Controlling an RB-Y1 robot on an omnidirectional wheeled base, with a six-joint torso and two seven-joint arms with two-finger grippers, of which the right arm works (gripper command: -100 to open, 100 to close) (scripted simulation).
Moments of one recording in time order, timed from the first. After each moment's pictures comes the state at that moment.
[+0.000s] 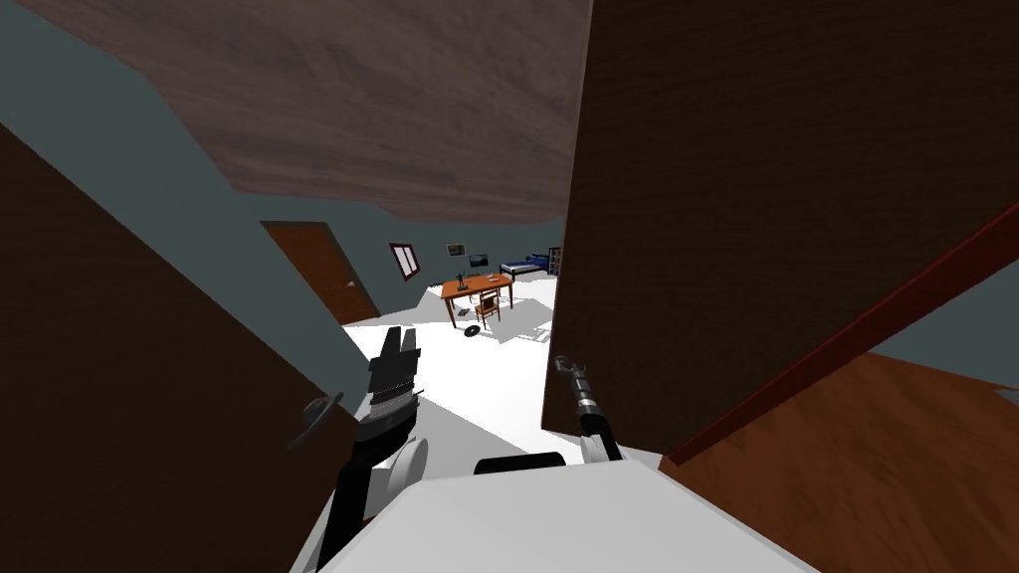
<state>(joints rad) 0.03 -0.04 -0.11 -0.85 -0.13 -0.74 0.07</state>
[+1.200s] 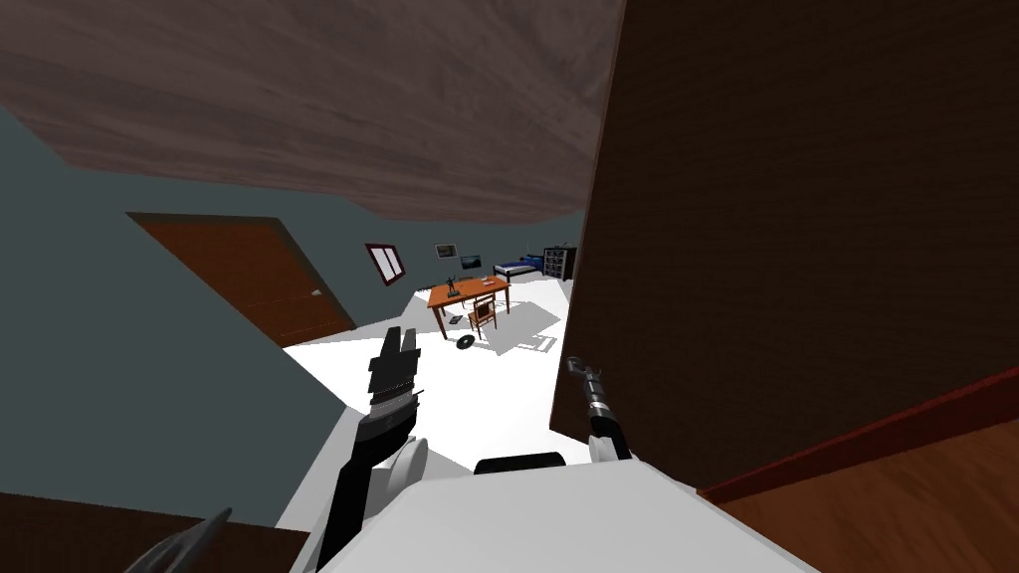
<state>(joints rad) 0.04 -0.05 -0.22 -0.85 -0.18 -0.74 0.10</state>
